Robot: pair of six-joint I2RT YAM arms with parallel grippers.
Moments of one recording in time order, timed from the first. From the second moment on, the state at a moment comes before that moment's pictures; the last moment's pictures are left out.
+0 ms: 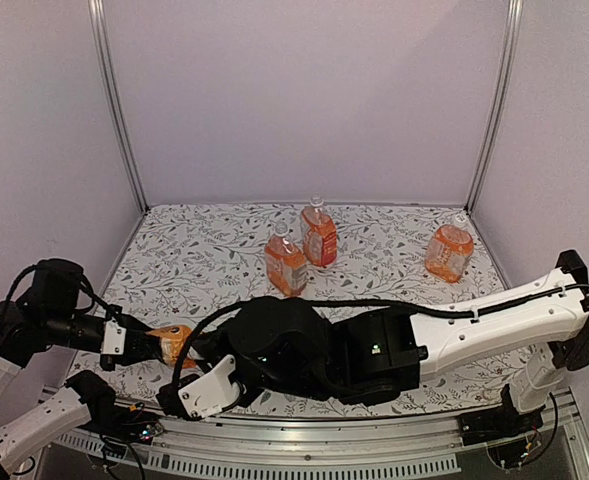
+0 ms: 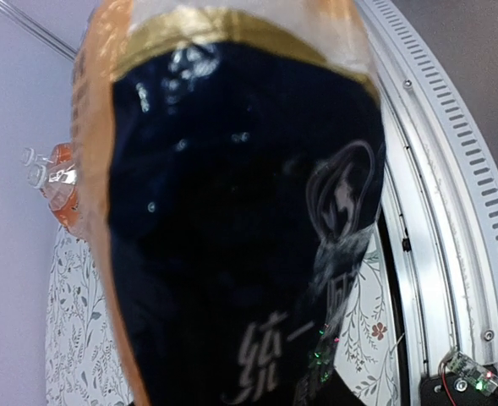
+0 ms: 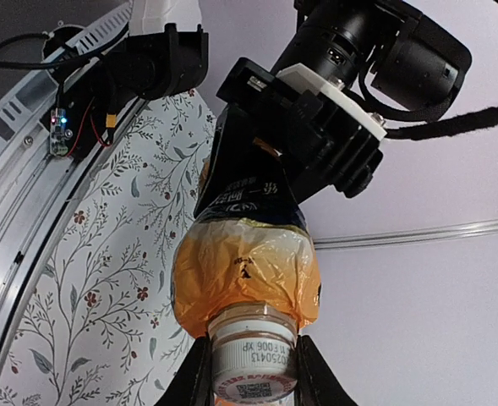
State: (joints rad) left arm -0.46 0.43 0.67 -1.01 0.61 1.15; right arm 1.57 1.81 1.58 -0.22 0.37 -0.96
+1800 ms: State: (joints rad) left arm -0.45 0.41 0.64 -0.72 0.35 0.97; right arm 1.27 1.88 1.83 -0.41 -0.22 0.34
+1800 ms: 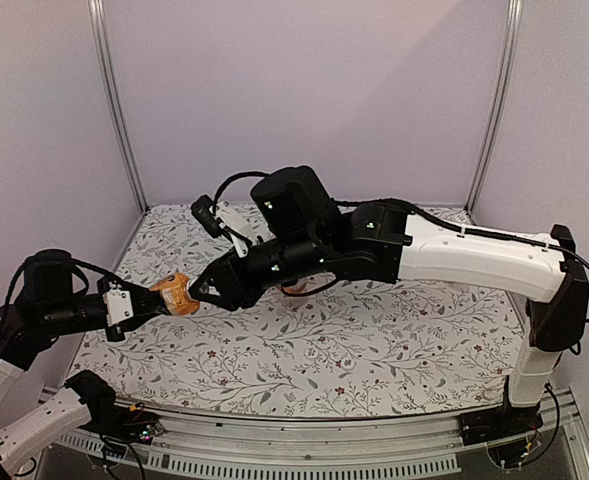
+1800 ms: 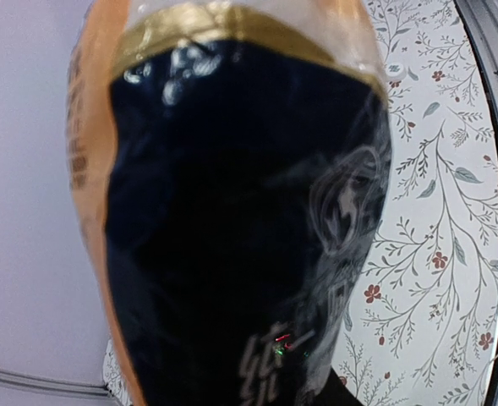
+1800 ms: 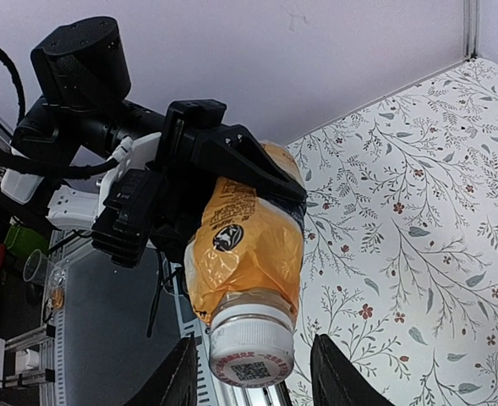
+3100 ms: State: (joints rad) left arm -0.45 0.44 0.67 -0.94 0.53 1.10; right arm 1.58 1.82 1.60 -0.22 0.49 -1.23
